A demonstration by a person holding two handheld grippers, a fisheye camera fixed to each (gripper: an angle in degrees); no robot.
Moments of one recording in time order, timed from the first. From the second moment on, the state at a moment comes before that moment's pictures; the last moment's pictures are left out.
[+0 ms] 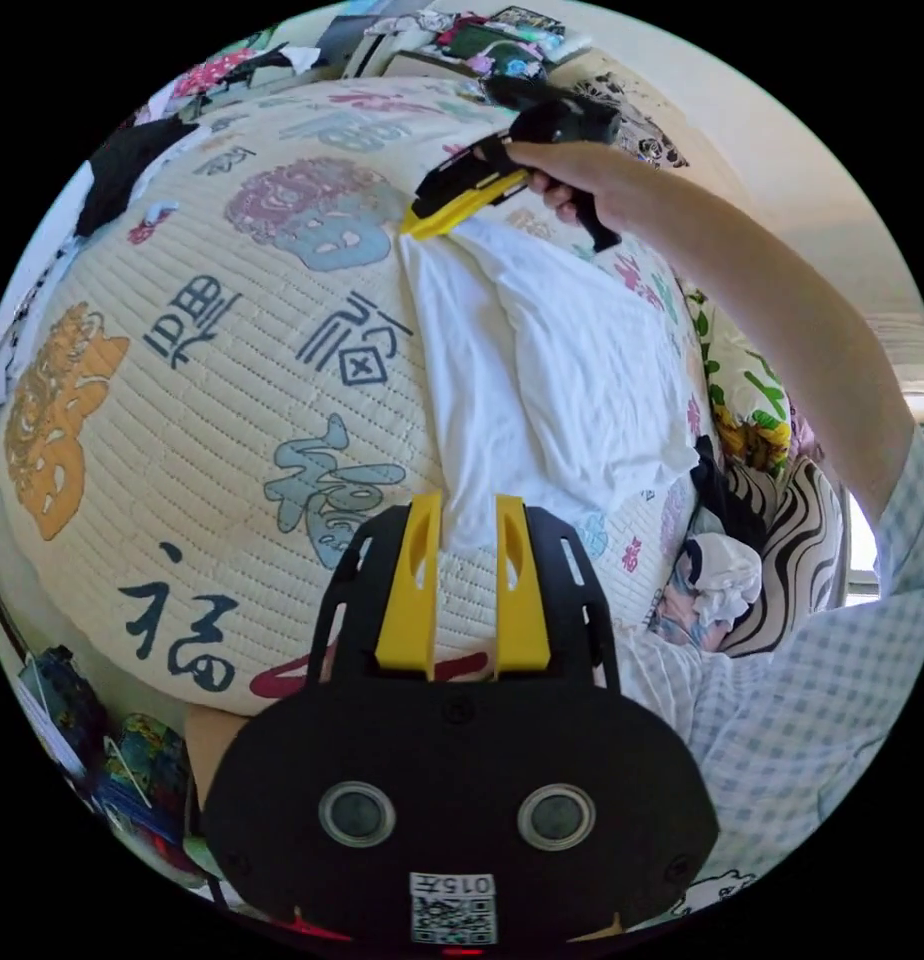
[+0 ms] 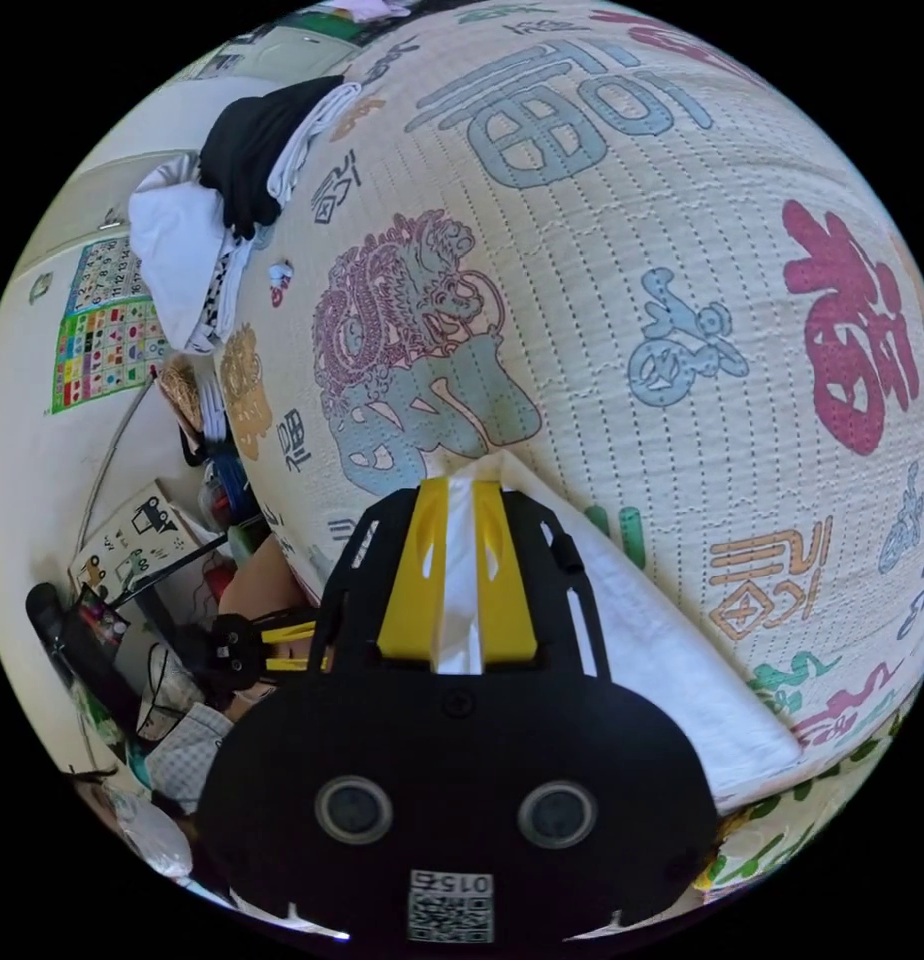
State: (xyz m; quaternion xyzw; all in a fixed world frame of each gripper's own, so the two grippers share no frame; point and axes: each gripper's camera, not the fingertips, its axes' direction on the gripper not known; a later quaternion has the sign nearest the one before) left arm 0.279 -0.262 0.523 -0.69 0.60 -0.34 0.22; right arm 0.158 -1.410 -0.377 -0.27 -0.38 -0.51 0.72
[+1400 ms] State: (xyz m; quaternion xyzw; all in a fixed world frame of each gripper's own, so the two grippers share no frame) left arm 0.208 -0.467 0.503 -0.53 0.63 -0.47 0.31; right arm 0.424 -1.545 -0.409 -0.19 -0.63 -0.49 0.58
